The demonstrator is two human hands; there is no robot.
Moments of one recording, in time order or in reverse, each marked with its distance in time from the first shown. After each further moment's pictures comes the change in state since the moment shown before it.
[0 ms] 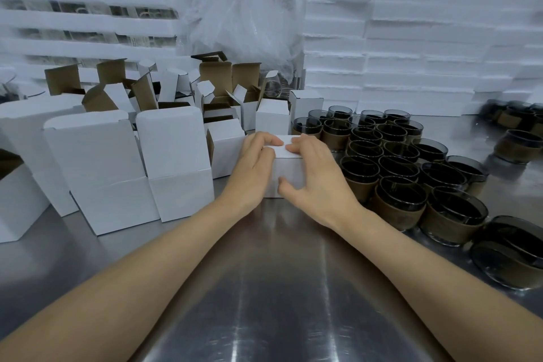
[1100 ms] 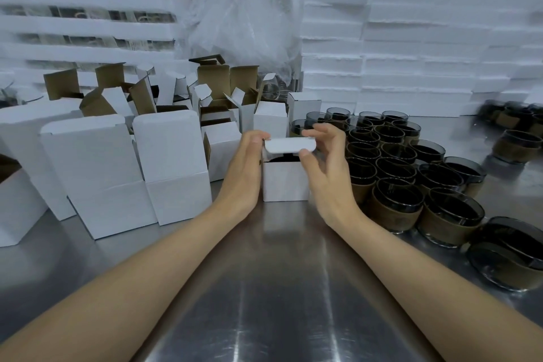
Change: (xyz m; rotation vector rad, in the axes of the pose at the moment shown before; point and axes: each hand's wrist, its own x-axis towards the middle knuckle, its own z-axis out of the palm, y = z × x) left_hand 0.000 -0.001 0.003 -0.146 0.083 -0.046; right_hand 0.000 -0.007 -0.004 0.642 0.286 0.139
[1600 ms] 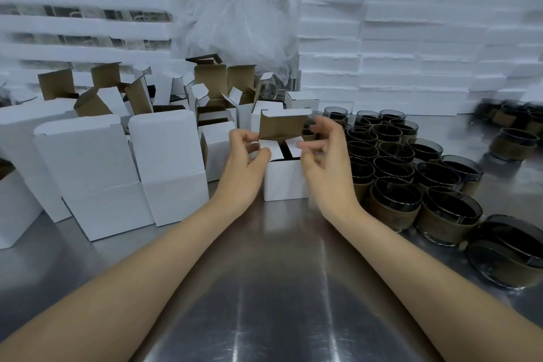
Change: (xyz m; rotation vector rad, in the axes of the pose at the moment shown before) left_hand 0.004 0.001 -0.004 0.049 0.023 -0.010; right_hand 0.007 -0.002 0.001 -0.192 0.080 -0.005
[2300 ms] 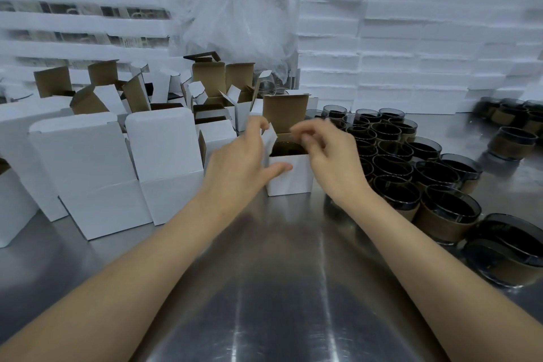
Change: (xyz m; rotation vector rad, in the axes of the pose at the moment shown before) left_hand -0.008 0.026 -0.011 0.785 0.017 0.336; right_hand 0.019 -0.010 -0.018 -0.226 -0.146 -0.136
